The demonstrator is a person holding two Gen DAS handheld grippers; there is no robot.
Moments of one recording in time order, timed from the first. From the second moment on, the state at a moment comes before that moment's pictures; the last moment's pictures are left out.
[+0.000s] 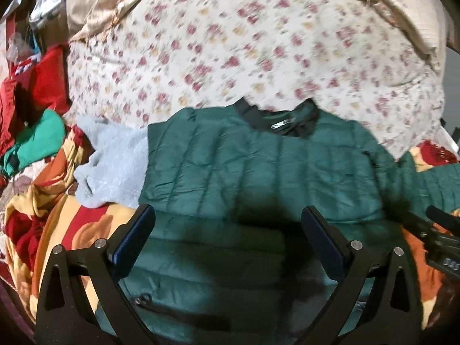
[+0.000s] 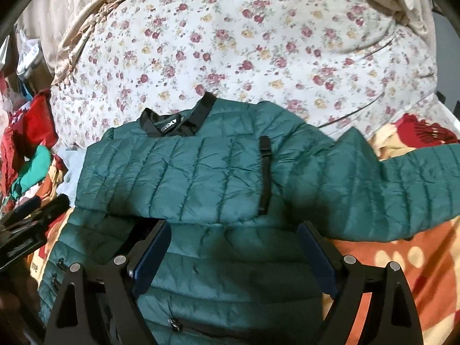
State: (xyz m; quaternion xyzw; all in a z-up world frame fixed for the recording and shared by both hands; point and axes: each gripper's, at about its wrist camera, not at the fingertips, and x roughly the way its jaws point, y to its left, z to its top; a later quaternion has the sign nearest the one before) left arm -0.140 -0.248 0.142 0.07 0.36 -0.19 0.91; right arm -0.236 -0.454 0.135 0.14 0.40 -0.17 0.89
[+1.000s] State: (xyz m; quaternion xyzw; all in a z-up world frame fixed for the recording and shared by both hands) left arm -0.215 -0.345 0.165 0.06 0.35 -0.27 0.89; right arm -0.325 -0.537 0.142 0.14 0.38 -0.24 0.88
